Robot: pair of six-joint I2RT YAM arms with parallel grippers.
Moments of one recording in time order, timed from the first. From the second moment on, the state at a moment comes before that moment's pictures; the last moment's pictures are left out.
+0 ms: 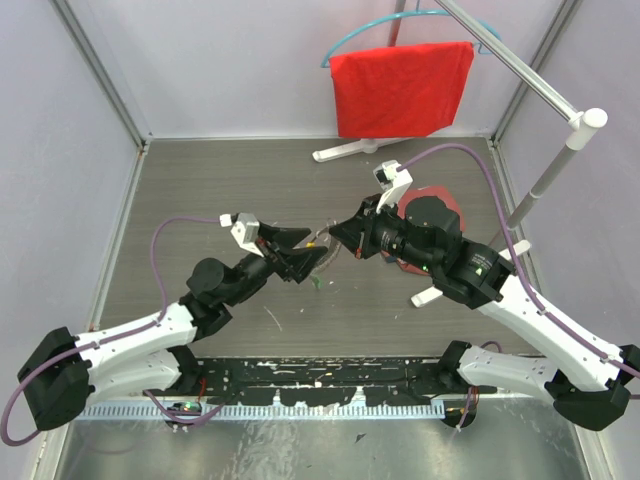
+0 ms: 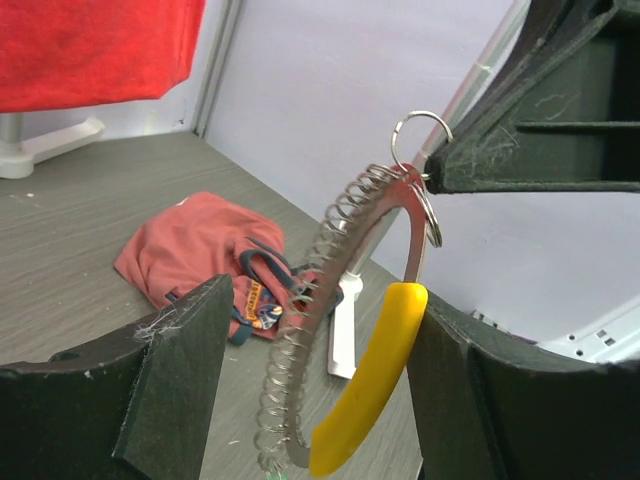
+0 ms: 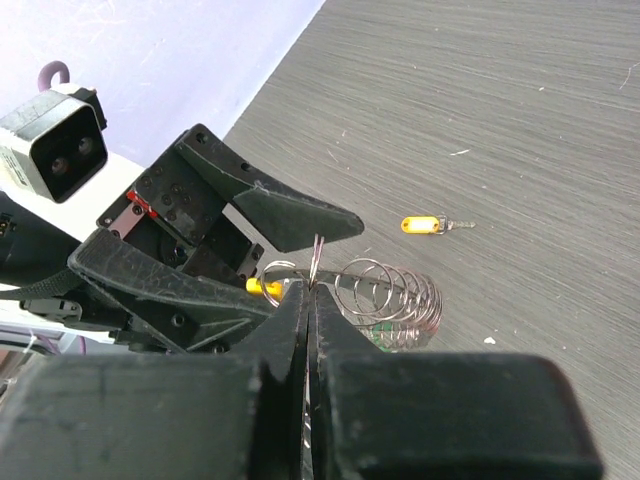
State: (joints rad) left arm -0.92 1.01 0.45 0.85 0.03 -0.44; right arm 0.88 0.98 1.19 -0.43 0.02 0.50
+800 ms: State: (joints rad) left arm -0.92 0.84 0.43 0.78 0.14 -0.38; right arm 0.88 1.03 1.21 -0.39 0.13 0.53
